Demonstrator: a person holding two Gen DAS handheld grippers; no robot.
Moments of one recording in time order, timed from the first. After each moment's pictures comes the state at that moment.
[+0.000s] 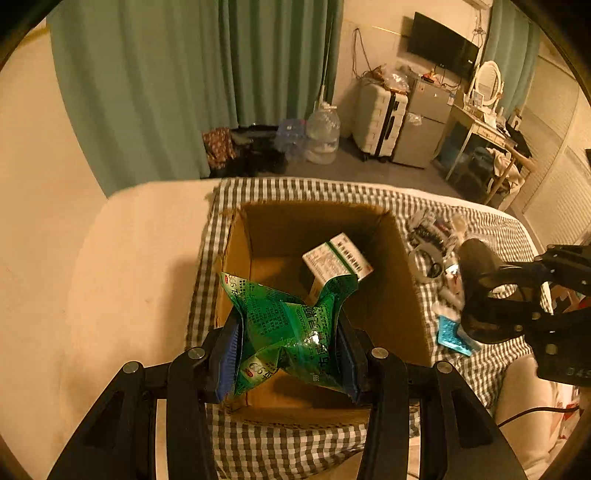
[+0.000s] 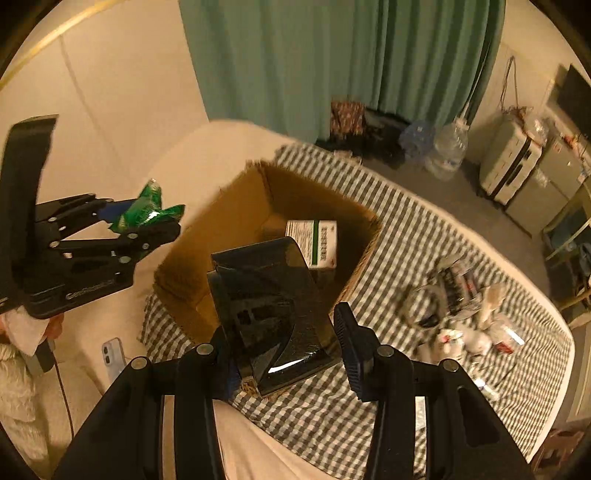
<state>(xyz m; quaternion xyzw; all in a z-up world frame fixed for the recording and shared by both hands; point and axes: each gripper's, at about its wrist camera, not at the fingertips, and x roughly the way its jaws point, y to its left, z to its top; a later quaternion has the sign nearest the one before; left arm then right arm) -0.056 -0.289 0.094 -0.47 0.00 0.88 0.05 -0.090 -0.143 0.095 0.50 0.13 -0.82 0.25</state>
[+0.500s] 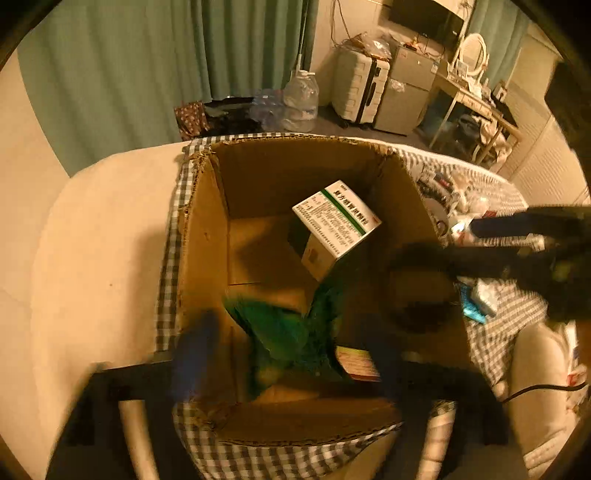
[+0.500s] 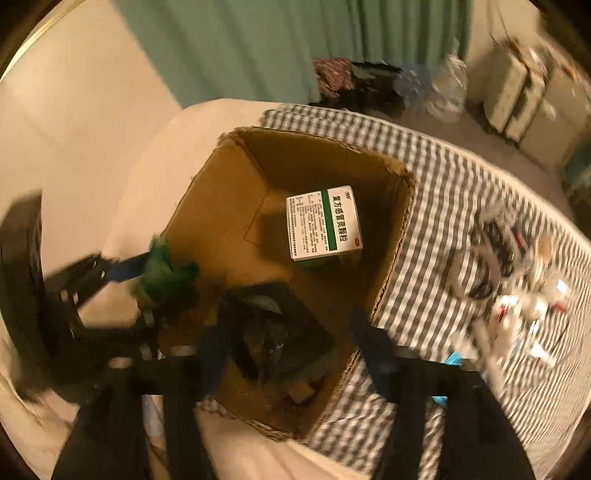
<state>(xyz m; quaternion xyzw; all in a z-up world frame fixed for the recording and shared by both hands) -0.069 -0.292 0.030 -0.51 0.03 0.86 0.09 -0.136 -0.153 0.036 0.57 0.02 -0.79 0.22</state>
